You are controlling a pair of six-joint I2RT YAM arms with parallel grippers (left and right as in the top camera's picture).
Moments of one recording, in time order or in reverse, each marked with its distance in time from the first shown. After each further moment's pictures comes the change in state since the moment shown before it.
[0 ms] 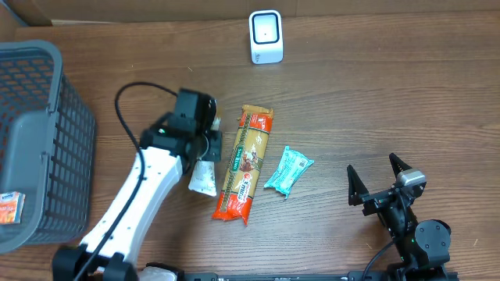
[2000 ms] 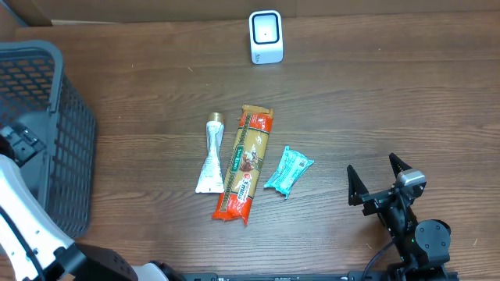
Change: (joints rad) left arm 1.037 0.090 0.502 -0.247 -0.221 0.135; right arm 0.000 0.000 0.000 0.000 -0.001 0.000
